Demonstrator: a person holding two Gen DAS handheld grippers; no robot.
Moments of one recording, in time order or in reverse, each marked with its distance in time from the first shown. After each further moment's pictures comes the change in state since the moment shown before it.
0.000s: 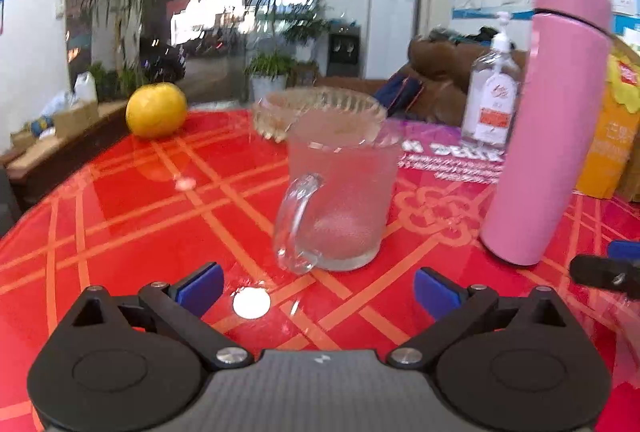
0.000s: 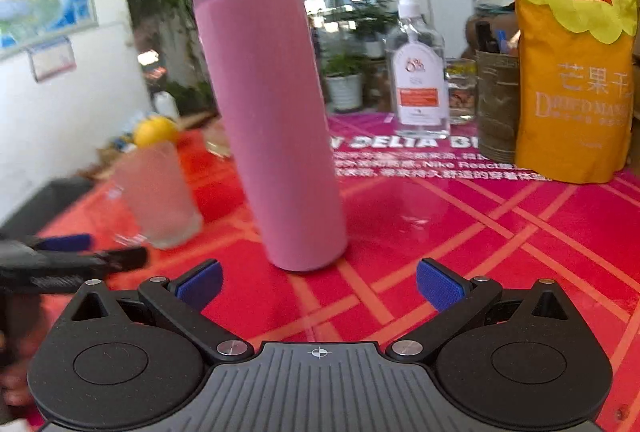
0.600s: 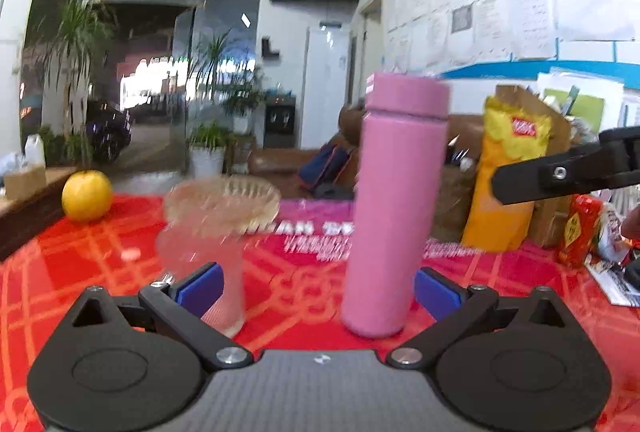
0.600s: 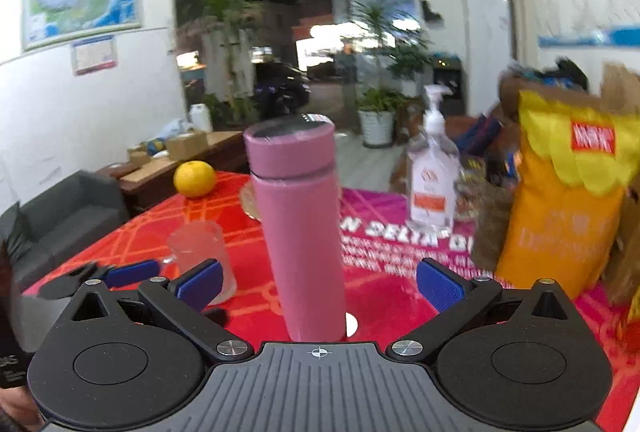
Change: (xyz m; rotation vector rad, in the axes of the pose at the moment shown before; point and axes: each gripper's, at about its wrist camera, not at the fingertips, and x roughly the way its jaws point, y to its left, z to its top) left arm -0.040 -0.075 0.031 0.041 -0.231 -0.173; right arm -0.066 0.015 0.079 -0.218 -0.080 0.053
